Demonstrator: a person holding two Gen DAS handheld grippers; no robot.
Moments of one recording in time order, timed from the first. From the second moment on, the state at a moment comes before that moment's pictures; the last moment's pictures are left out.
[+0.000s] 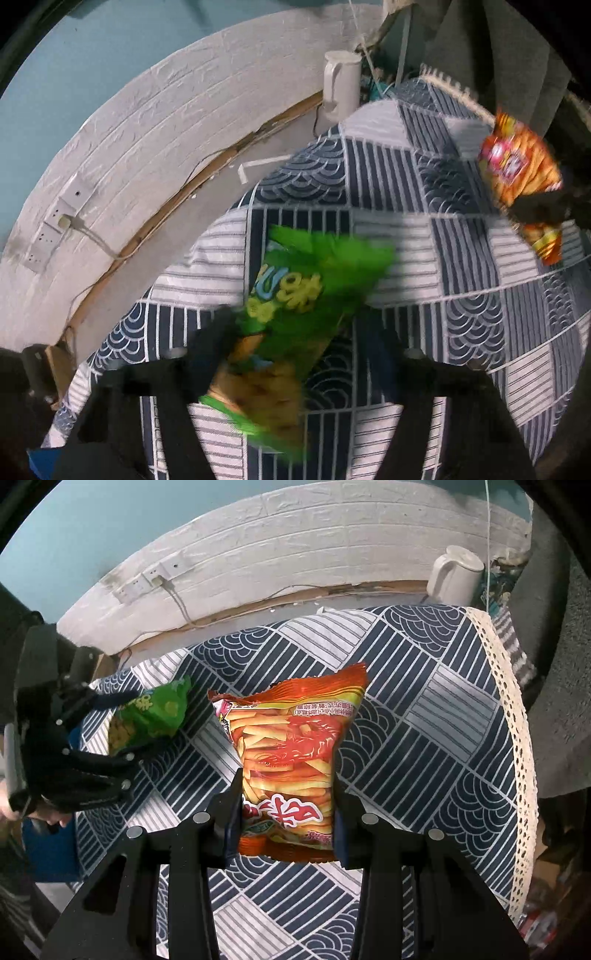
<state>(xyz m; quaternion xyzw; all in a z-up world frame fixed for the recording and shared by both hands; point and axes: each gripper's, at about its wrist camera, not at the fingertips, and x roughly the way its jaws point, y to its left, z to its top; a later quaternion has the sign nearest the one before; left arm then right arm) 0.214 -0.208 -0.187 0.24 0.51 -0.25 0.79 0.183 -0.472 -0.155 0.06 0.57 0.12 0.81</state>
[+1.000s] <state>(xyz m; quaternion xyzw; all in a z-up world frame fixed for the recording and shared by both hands) 0.138 -0.136 -0.122 0.10 0.51 -0.17 0.84 0.142 -0.419 -0.108 0.03 0.54 0.16 0.83</state>
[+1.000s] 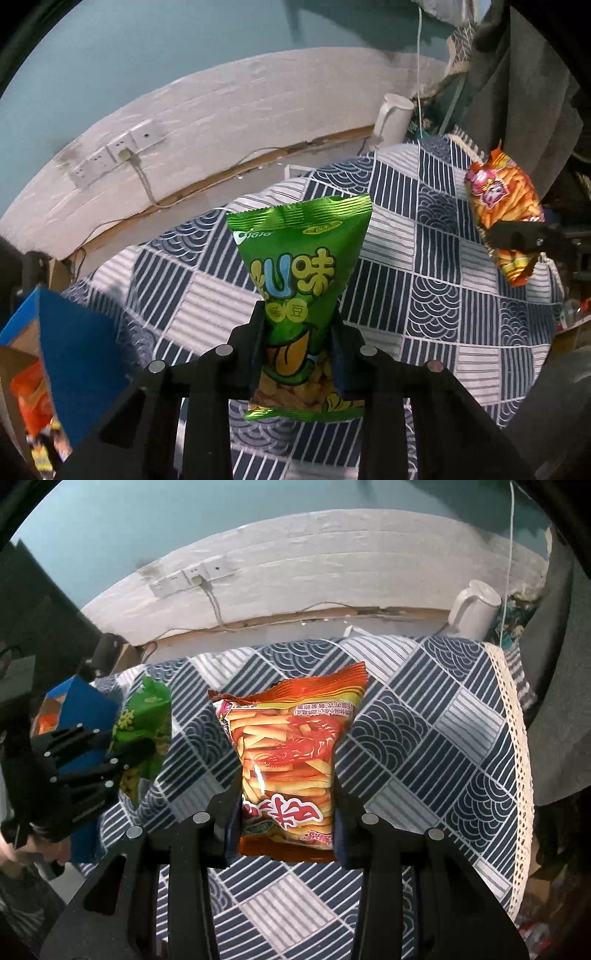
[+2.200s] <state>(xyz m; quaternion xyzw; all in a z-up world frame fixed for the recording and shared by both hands) 0.046 0.028 -0.011 0.02 0.44 -0.06 0.90 0.095 -0.259 -0.020 -0.04 0.46 0.28 0.84</state>
